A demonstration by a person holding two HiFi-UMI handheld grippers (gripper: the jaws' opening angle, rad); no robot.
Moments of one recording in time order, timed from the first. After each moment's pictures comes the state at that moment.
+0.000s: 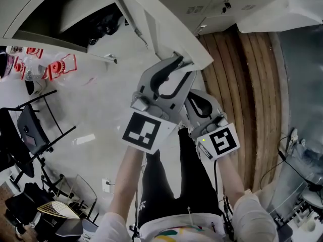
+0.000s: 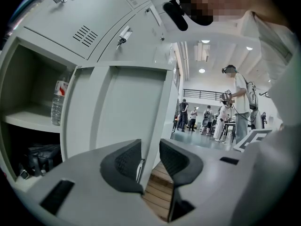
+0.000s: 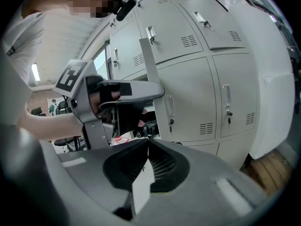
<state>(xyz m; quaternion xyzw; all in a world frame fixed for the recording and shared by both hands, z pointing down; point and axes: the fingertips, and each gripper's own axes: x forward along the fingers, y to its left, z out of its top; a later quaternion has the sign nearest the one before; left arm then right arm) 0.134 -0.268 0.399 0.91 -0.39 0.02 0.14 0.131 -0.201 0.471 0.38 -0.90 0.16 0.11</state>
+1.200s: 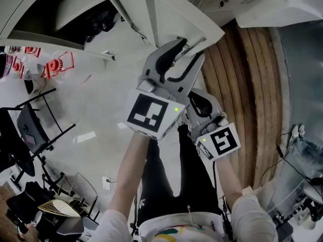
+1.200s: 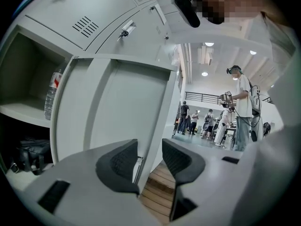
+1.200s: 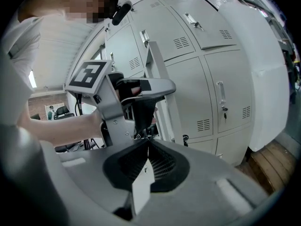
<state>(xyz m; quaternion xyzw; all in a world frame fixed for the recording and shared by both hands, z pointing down) 0.160 -0.291 0.401 0.91 -0.39 0.00 0.15 0.142 -0.192 0.472 0.39 -0.90 0.19 0.09</state>
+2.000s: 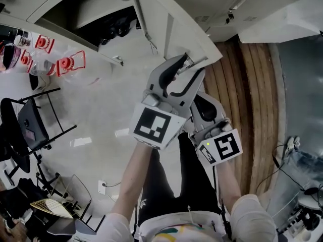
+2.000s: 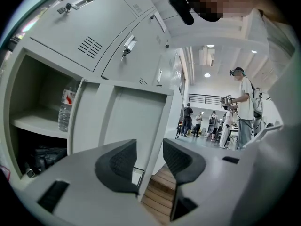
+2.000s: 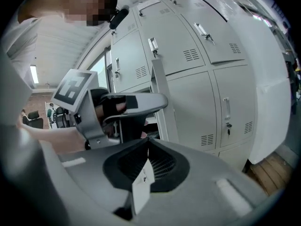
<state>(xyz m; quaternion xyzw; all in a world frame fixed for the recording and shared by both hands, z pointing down) 0.126 -0.265 0.370 0.90 -0.41 -0.01 0.14 0.124 -0.195 0.423 0.40 -0.90 0.15 0.07</state>
